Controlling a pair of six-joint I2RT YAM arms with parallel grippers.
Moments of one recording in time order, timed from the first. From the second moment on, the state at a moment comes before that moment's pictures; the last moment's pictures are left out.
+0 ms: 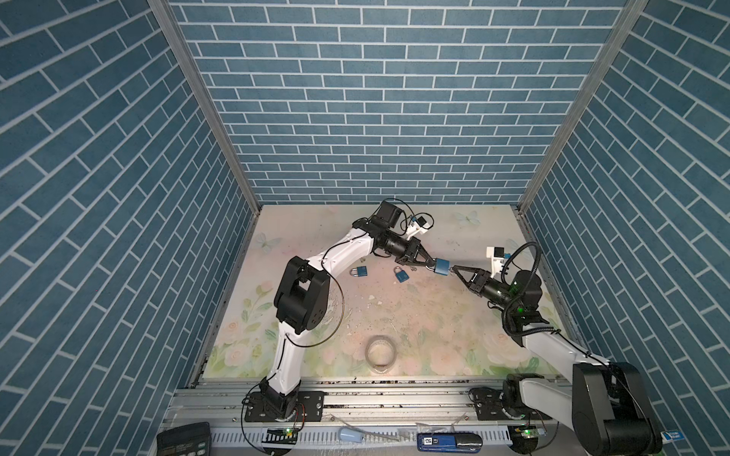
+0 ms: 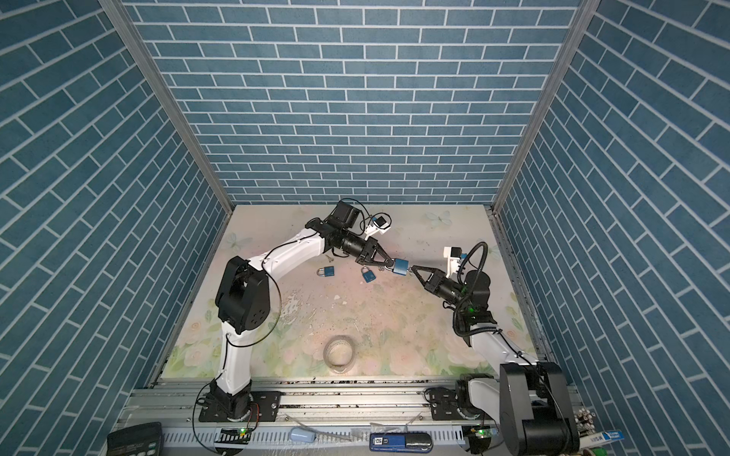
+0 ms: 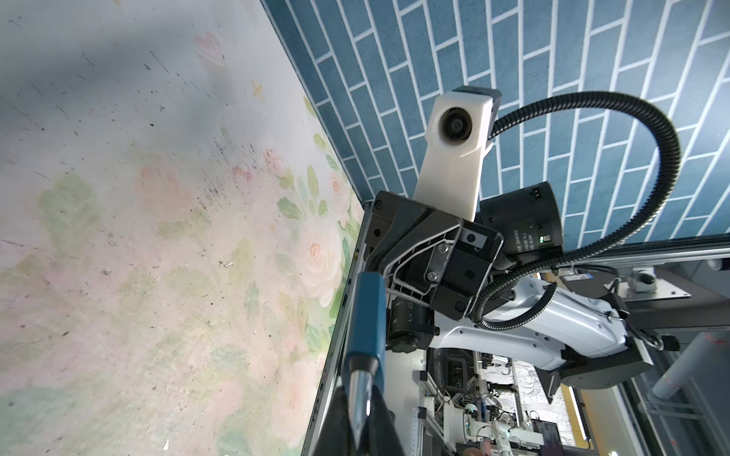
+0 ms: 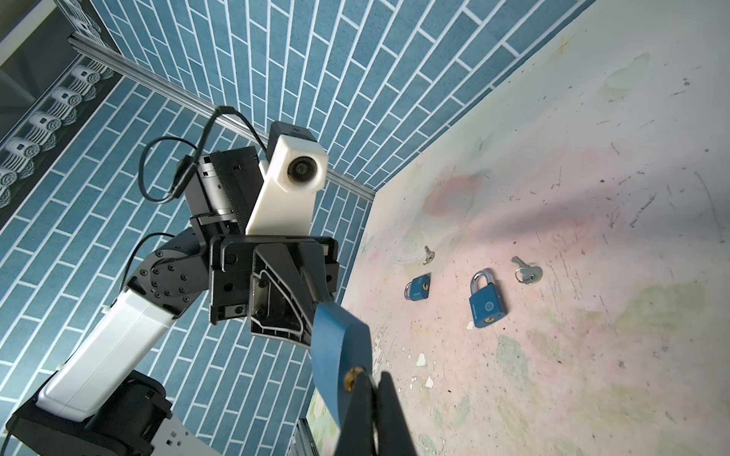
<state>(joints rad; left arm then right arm) -0.59 2.10 1.79 -0.55 1.15 -0.41 0.10 1.15 0.35 0.69 -0.84 0.97</state>
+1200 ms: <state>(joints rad) -0.58 2.05 1.76 -0.45 1.15 -0.47 0.11 1.31 0.42 0.85 -0.90 1.08</state>
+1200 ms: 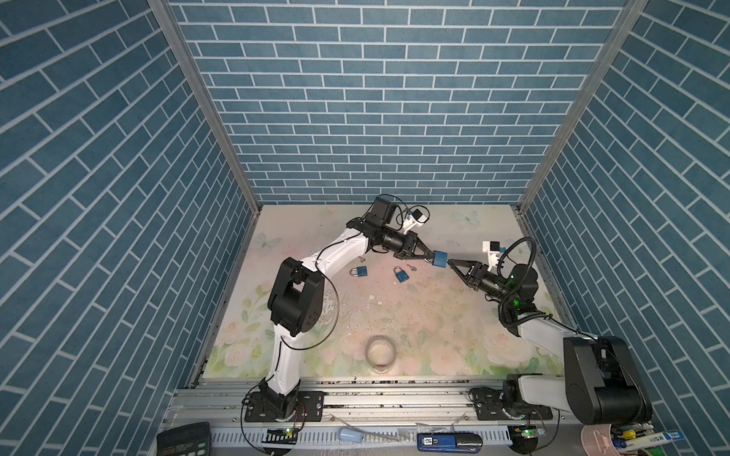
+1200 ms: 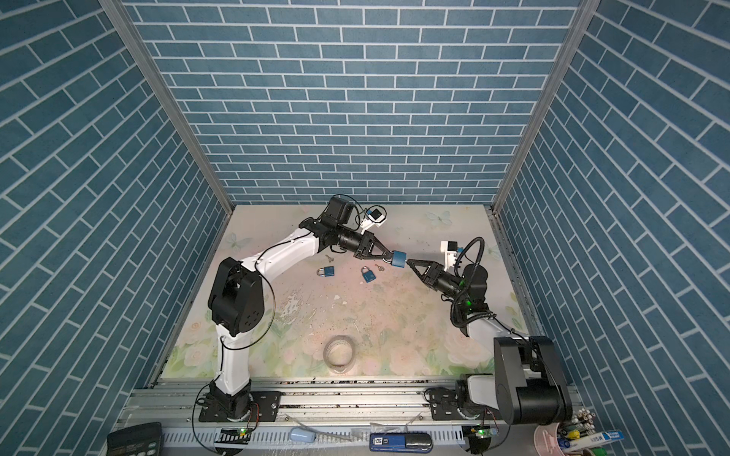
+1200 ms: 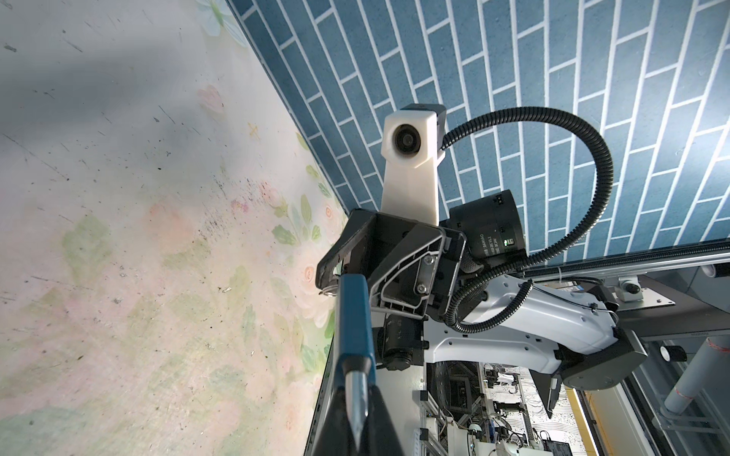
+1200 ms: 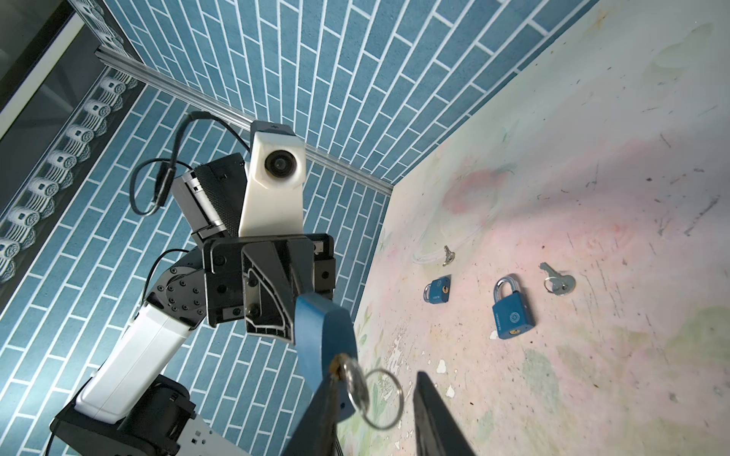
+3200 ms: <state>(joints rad) -0.56 2.06 1.77 -0.64 1.11 -0.33 0.10 1.26 0.39 0.77 -0.95 1.03</state>
